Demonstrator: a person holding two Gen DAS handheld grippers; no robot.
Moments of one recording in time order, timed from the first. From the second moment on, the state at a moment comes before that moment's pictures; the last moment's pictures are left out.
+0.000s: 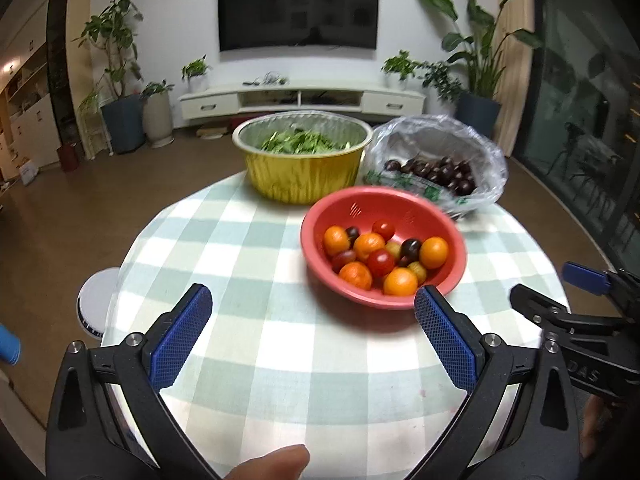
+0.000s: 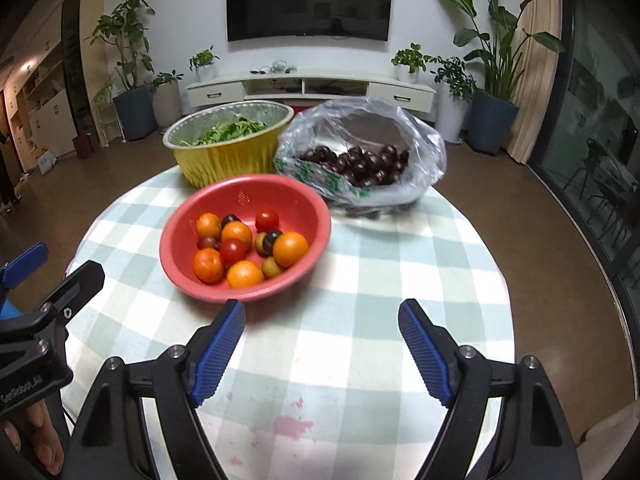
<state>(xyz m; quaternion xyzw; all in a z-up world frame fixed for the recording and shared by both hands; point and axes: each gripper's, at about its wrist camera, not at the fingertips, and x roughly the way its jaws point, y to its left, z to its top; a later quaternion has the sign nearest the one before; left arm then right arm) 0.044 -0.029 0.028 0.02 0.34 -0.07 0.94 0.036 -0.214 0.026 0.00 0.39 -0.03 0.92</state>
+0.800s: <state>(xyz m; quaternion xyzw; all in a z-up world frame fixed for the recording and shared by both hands) 0.057 -0.034 0.006 0.03 0.38 -0.04 0.92 0.031 -0.212 0.018 -0.01 0.41 -0.04 0.91</state>
